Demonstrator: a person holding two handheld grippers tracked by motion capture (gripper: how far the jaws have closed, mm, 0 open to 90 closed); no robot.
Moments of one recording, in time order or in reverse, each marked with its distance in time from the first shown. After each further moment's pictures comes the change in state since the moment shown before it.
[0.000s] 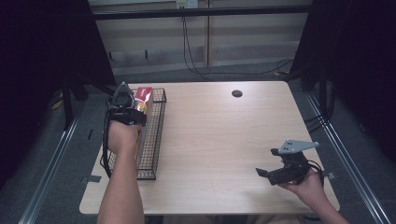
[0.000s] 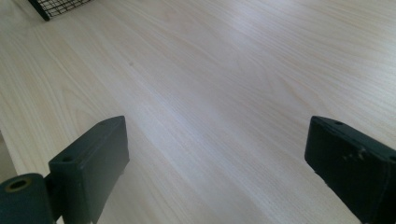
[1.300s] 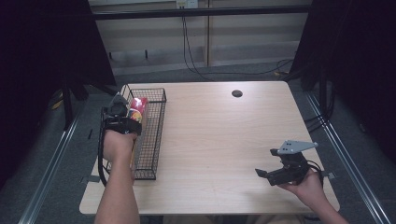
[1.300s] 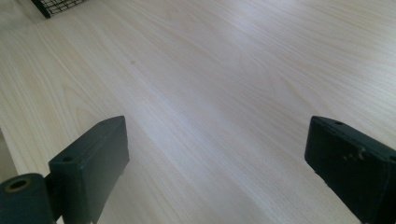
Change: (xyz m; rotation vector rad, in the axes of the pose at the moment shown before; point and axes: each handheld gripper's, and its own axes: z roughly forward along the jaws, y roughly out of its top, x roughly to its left) left arm 0.021 -0.018 0.019 0.056 0.013 -0.026; right arm 0.002 0.000 0.001 0.006 0.002 -0.009
